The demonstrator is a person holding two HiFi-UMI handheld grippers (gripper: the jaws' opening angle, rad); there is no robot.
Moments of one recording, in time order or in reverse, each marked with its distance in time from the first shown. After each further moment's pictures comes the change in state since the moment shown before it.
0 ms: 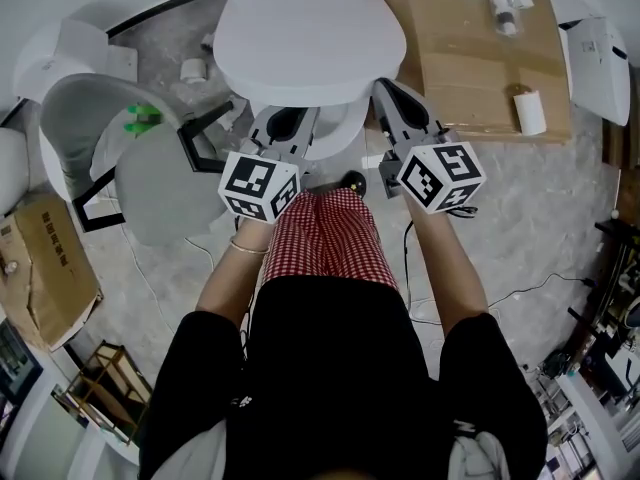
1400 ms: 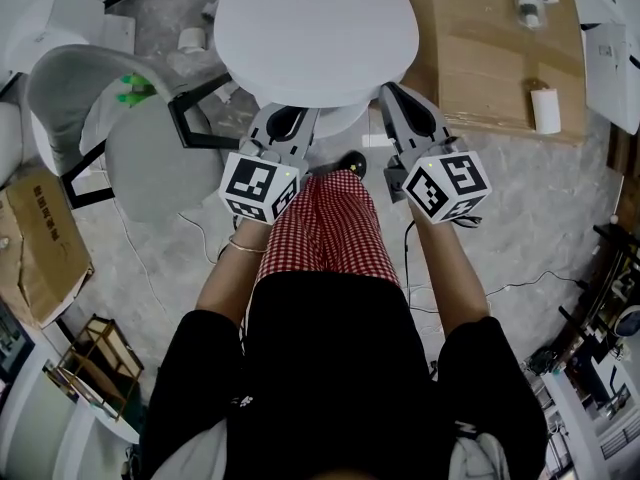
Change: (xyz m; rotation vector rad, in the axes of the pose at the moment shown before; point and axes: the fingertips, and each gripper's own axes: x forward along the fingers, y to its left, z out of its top) left arm -0.013 -0.003 -0.050 -0.006 0.037 0.038; right arm -0.013 0.000 -0.047 0.005 0.063 0.039
